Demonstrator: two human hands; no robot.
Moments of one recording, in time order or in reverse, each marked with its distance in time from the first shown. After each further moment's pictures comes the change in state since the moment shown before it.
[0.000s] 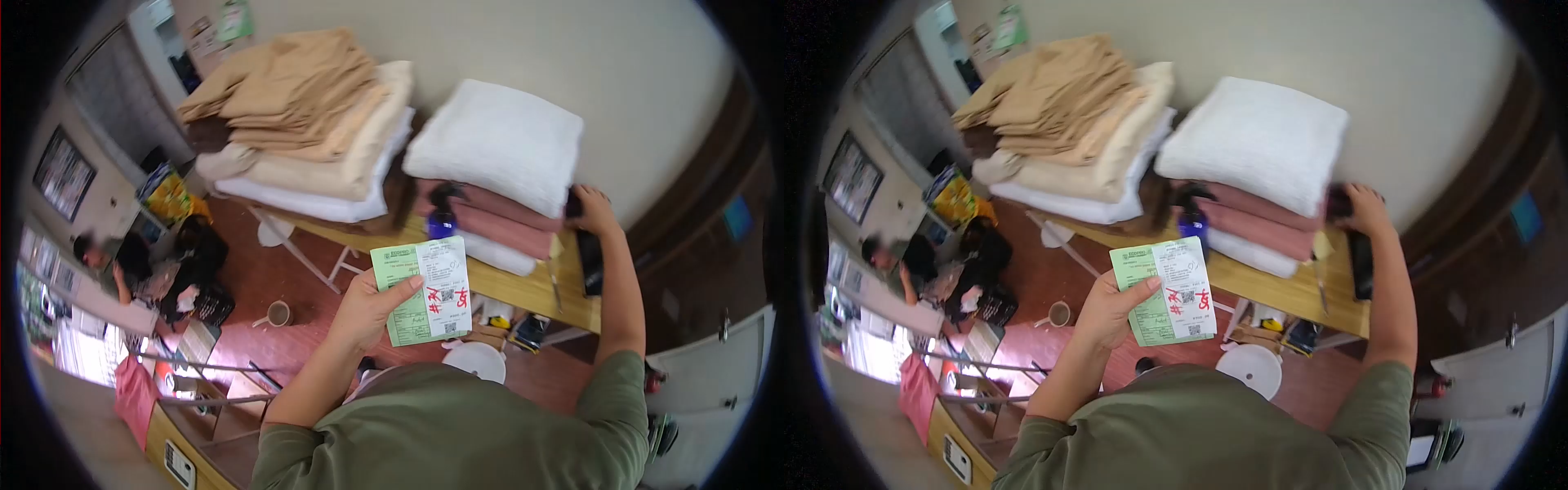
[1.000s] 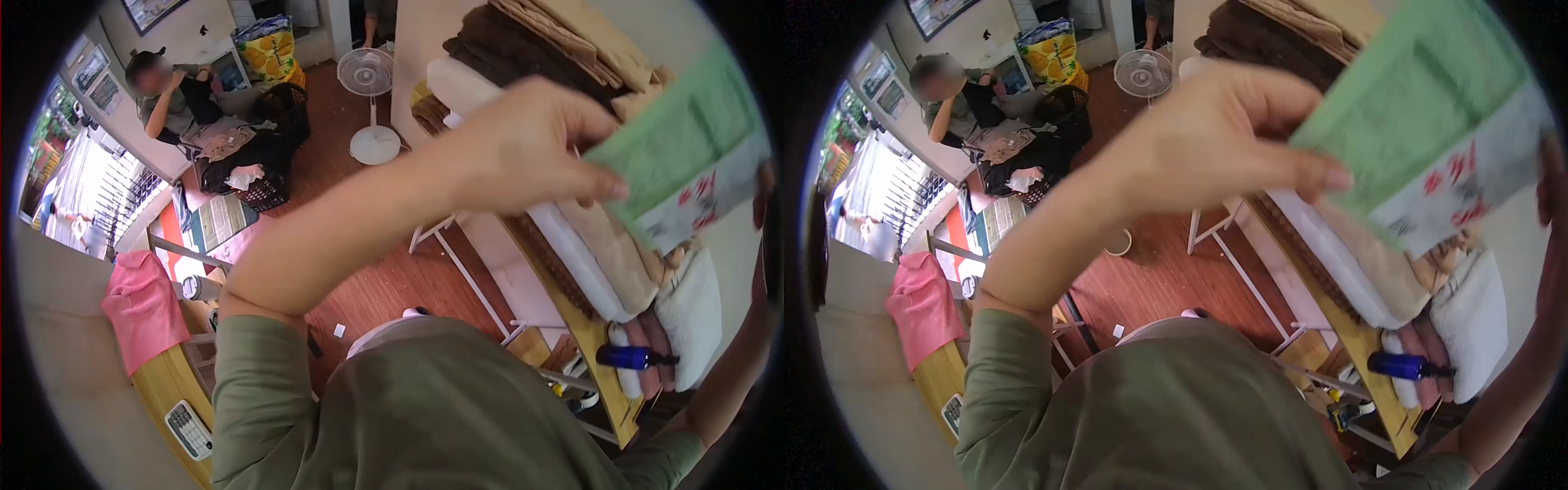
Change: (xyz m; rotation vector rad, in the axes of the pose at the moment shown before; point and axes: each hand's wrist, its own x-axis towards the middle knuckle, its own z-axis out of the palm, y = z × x) left_hand 0.024 0.283 -0.266 0.552 -0.207 0.652; right_hand 0.139 -0.565 -0.259 0.611 0.568 -0.556
